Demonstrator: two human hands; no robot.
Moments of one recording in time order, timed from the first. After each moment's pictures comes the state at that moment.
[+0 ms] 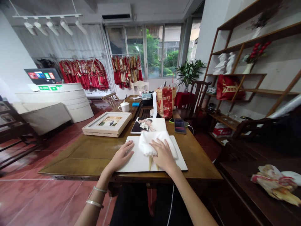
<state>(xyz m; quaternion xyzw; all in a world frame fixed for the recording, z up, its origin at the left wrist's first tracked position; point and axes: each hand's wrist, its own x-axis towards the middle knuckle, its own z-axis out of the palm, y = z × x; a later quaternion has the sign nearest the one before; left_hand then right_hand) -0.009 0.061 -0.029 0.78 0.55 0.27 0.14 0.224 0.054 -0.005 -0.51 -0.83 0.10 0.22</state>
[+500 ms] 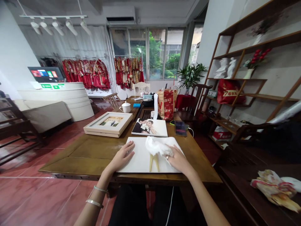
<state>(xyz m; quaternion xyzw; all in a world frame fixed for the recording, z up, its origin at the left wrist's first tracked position) -0.011 0.059 -0.029 0.78 0.54 0.29 0.15 0.277 0.048 -0.001 -0.60 -0.74 0.21 0.21</state>
